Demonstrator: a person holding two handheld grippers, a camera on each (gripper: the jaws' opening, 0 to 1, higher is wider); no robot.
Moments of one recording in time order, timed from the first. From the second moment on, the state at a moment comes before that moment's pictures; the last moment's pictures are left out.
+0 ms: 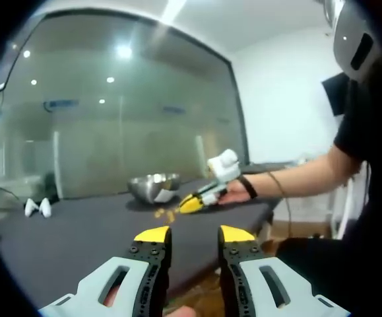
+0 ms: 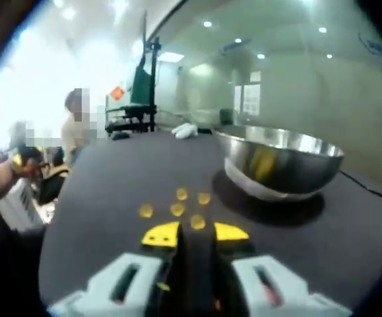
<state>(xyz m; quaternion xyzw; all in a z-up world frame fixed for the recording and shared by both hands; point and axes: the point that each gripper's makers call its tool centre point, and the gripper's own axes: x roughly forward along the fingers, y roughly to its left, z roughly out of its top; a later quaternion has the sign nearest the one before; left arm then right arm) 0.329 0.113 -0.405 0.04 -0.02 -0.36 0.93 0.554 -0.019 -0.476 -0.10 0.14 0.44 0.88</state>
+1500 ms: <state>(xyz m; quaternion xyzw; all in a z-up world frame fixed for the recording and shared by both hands) 0.331 0.125 -0.405 0.04 -0.02 -0.36 0.93 0.562 -0.007 -0.474 -0.11 0.14 0.45 0.88</state>
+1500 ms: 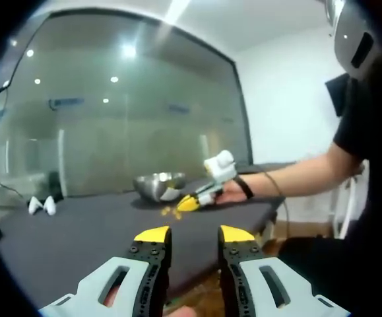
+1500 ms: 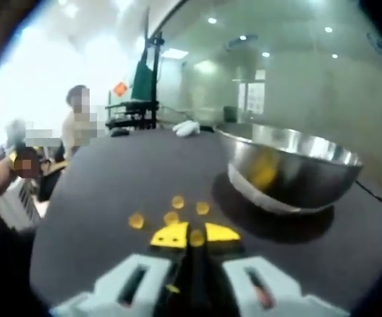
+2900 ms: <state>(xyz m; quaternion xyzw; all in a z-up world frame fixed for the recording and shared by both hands) 0.333 0.127 -0.403 0.03 -0.02 -0.35 0.94 0.648 -0.023 -0.374 -0.06 0.07 0.35 0.93</state>
